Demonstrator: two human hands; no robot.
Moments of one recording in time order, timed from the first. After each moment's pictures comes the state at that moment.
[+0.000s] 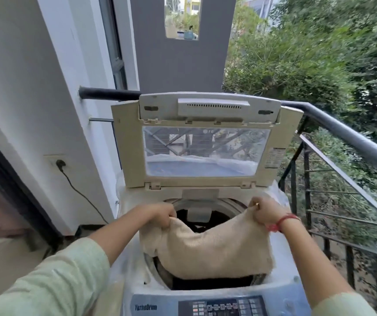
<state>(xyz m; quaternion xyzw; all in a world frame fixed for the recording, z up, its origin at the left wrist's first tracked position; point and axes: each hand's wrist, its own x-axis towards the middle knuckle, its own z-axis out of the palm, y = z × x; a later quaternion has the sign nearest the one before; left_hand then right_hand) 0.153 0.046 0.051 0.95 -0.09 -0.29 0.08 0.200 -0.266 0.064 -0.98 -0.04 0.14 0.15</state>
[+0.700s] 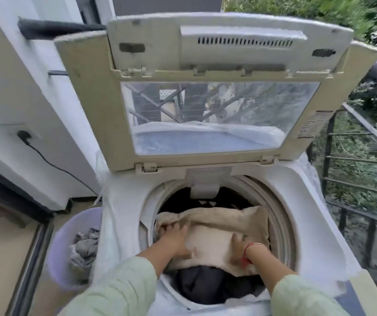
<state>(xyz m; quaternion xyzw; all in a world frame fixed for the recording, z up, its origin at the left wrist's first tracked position) 0.169 0.022 -0.163 0.92 -0.04 -0.39 0.08 0.179 -0.196 -0.133 -0.86 0.00 0.50 -0.08</state>
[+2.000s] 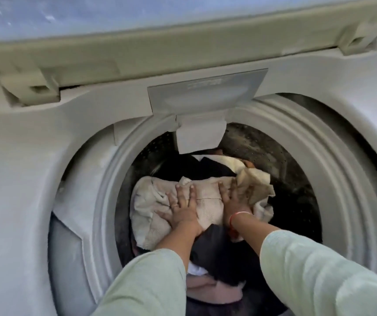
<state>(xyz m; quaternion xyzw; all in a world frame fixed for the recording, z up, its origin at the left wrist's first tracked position) 0.197 -0.053 -0.358 0.87 0.09 -0.47 0.07 0.214 -0.186 -0.347 -0.89 -0.03 0.44 -0.11</state>
